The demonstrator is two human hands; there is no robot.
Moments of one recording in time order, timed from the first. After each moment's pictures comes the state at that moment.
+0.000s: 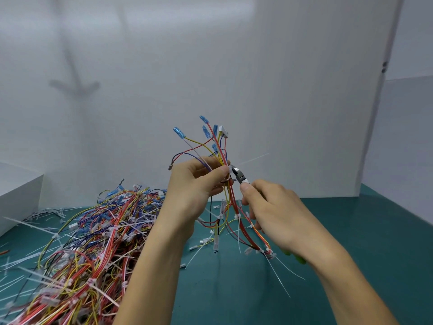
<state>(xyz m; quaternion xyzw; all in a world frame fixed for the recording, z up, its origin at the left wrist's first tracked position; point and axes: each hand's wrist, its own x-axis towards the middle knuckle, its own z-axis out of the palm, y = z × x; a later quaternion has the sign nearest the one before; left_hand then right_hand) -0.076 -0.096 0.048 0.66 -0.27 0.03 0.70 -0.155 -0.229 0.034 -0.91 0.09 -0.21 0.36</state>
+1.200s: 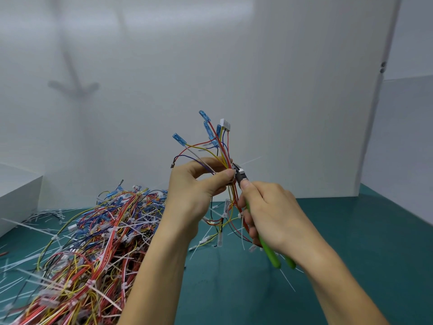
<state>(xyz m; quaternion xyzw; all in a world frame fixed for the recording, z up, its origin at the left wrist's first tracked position) -0.077 -0.102 0.047 0.63 -0.26 0.04 0.73 -0.147 -0.217 0.031 -0.86 0.11 -0.24 0.43</state>
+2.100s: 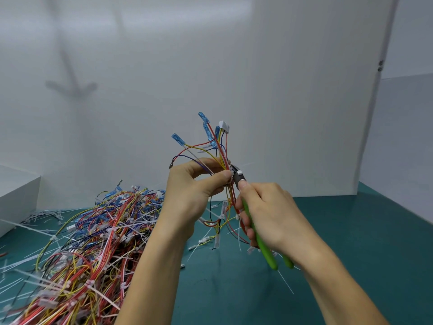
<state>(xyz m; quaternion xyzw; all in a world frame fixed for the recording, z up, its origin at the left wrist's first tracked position) -0.075 -0.099 0.046 0.65 -0.27 0.04 0.71 -0.149 -0.219 0.030 -0.84 0.10 -0.22 0.48</state>
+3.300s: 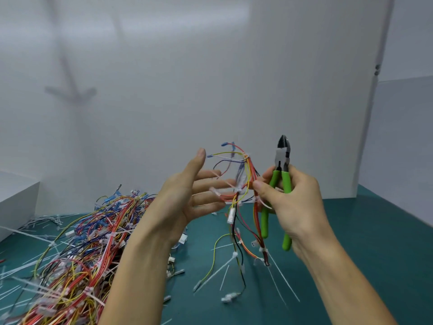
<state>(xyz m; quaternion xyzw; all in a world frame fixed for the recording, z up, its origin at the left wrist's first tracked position) -0.070 -0.081 0.056 0.61 -0.22 -0.19 0.74 -0.149 -0.239 0.033 -0.67 0.04 -0.39 0.62</state>
